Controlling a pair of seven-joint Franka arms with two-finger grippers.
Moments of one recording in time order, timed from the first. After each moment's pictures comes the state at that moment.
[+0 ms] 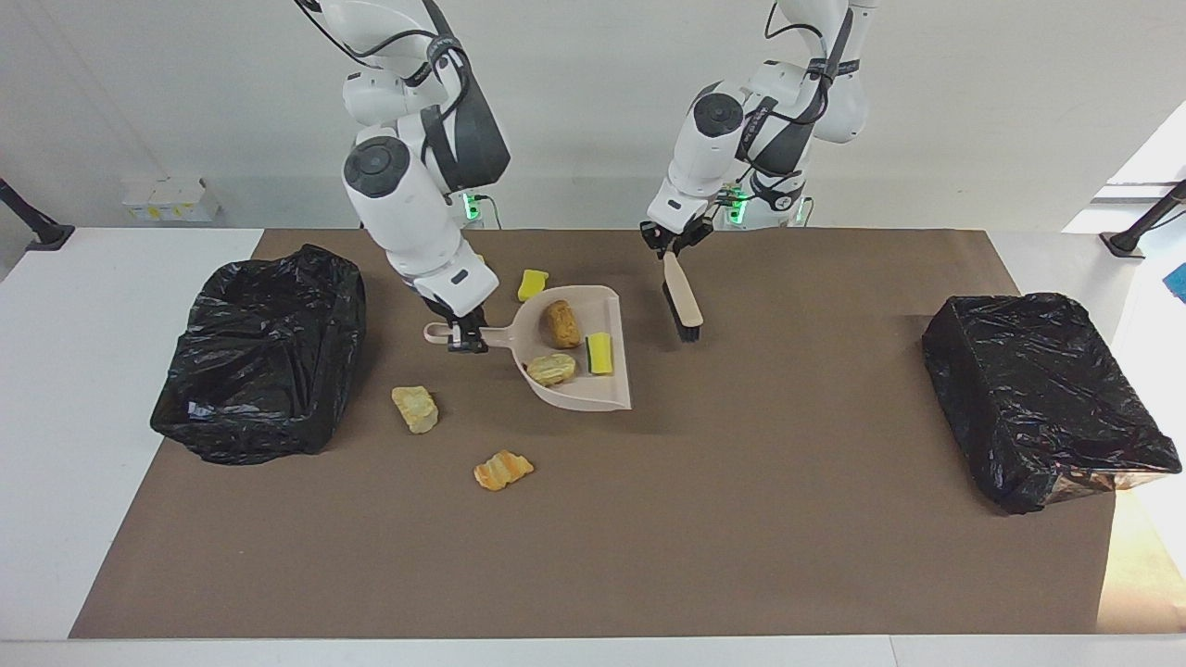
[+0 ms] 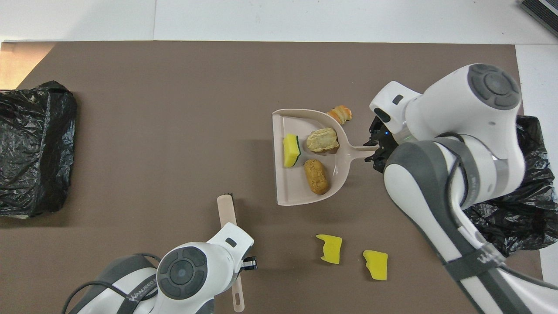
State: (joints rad) left arm -0.79 -0.24 0.00 -2.49 -0.24 2.19 -0.74; right arm 0.06 0.15 0.16 -1.78 0.14 1.89 -1.39
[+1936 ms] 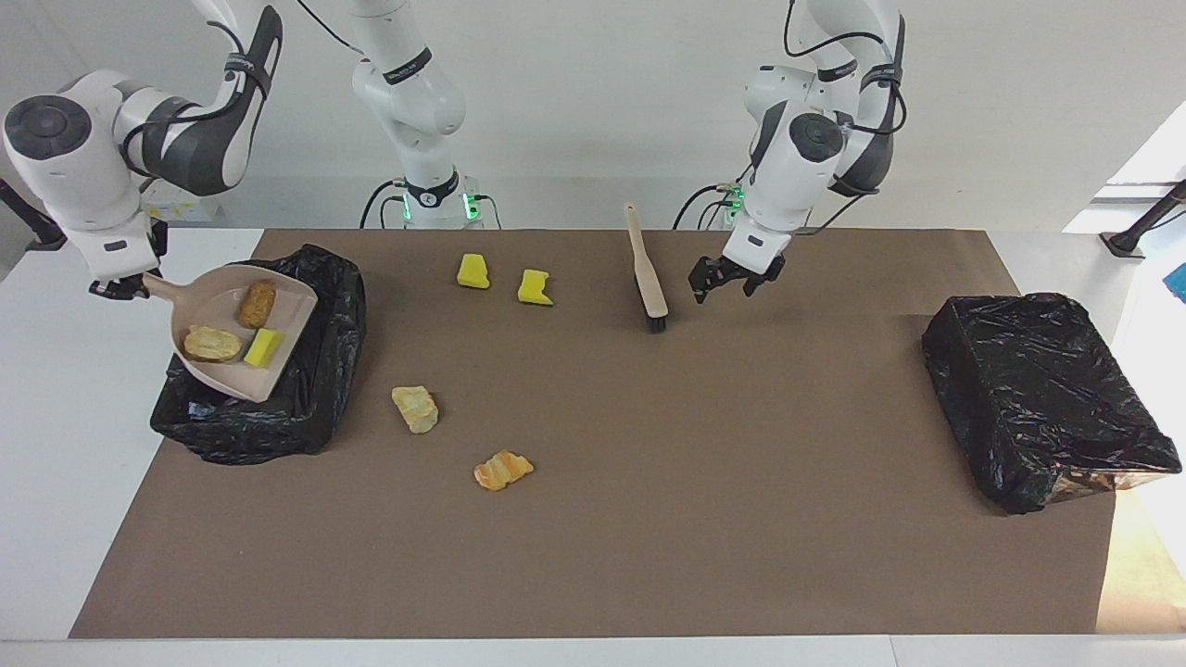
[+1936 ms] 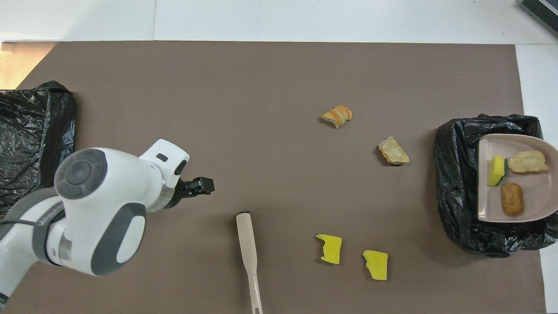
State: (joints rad) left arm -0.42 -0.08 0.03 -2.16 -0.17 2.09 -0.47; right arm -0.52 0.07 0.16 -1.84 -0.48 1.84 -1.59
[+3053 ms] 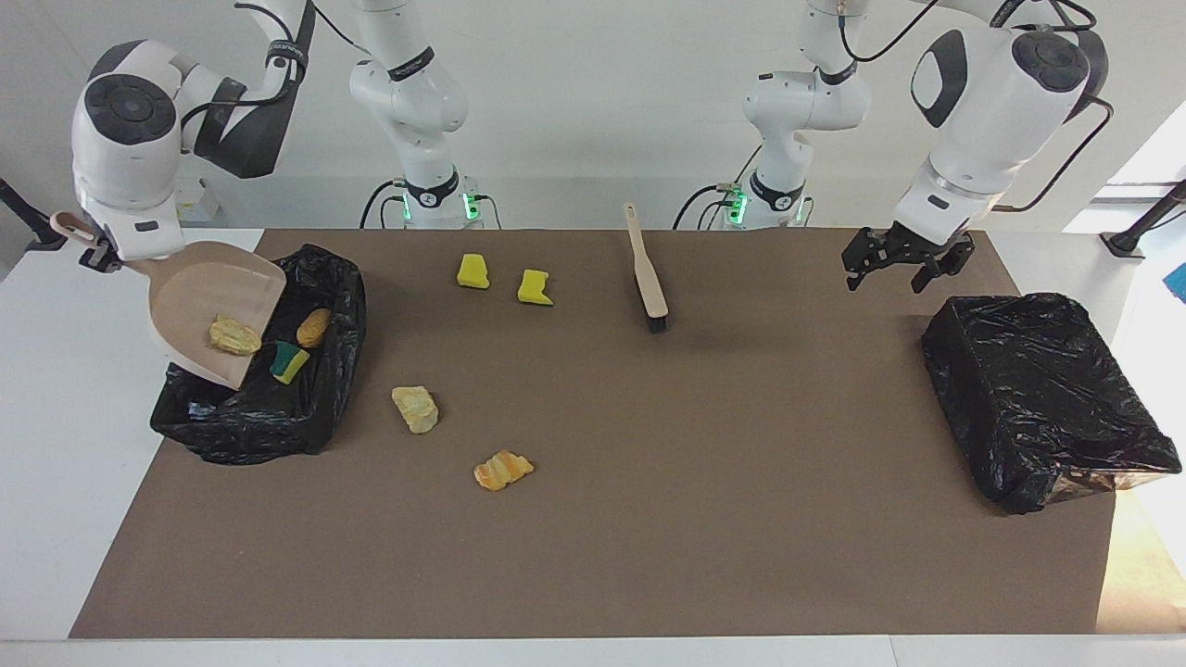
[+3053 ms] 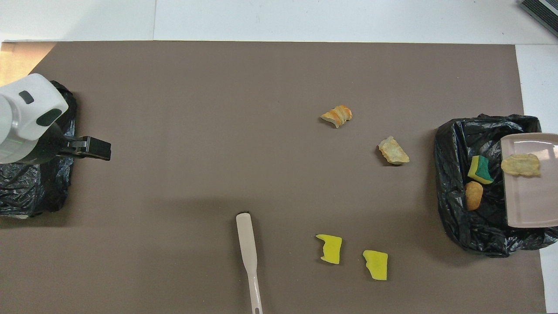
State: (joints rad) left arm -0.15 -0.06 0.02 -1.77 -0.03 1.72 -0.03; right arm -0.41 -0.01 0.16 -1.84 -0.74 1.76 -1.52
